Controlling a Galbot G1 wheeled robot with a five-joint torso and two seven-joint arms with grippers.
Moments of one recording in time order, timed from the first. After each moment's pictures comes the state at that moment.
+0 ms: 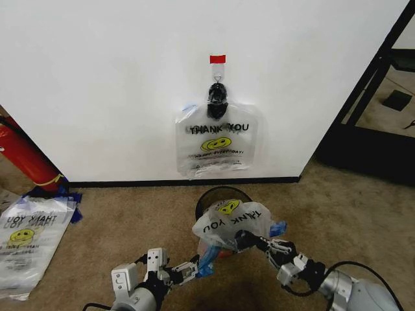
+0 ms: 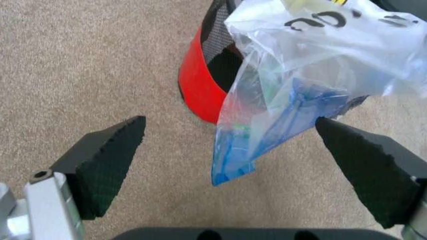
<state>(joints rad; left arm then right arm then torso) 1.72 -1.11 -0.25 -2.50 -0.93 0.61 -0.58 -1.56 0.99 0.54 1.94 -0.43 0.67 -0.29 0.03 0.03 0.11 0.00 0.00</state>
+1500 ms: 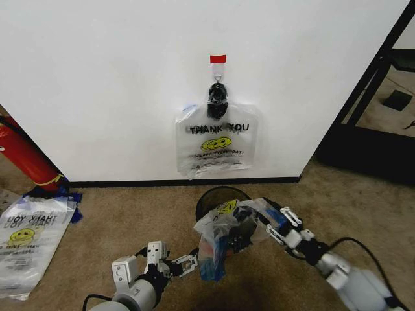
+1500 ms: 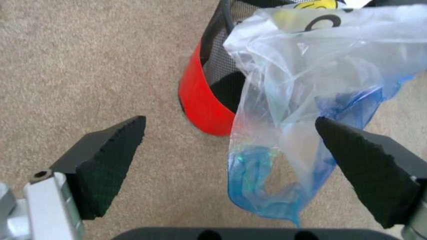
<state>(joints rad) 1.68 -1.09 -0.26 -2.49 -0.95 0.61 -0.58 -1.62 0.97 0.63 1.95 -0.17 0.67 -0.31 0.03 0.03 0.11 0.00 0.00</state>
